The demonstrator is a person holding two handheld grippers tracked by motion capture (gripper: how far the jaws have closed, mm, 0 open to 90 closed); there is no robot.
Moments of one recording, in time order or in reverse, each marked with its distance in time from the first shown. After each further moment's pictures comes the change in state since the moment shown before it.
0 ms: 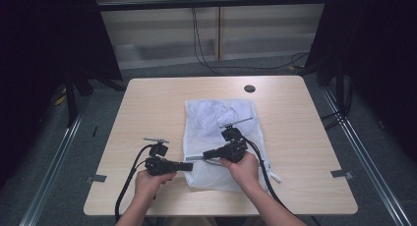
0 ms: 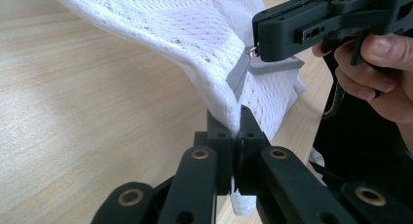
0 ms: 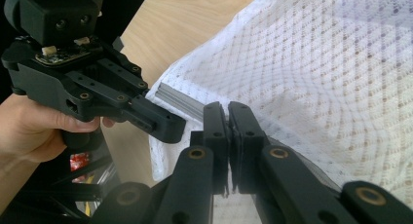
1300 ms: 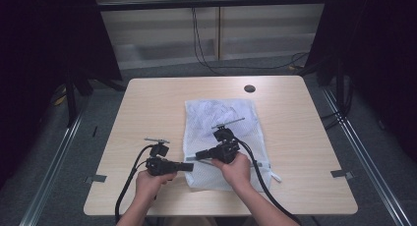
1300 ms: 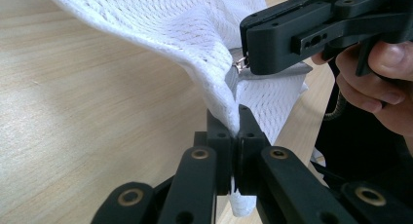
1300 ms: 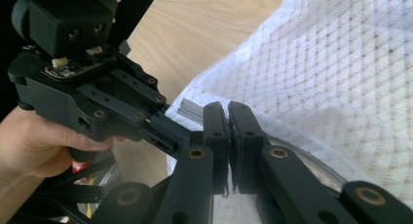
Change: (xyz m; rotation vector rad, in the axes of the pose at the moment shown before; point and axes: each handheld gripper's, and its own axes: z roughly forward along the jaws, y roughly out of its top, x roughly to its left) left arm 0.000 -0.001 0.003 0.003 -0.004 -0.003; right arm 0.013 0.005 0.017 -0.003 0.017 -0.009
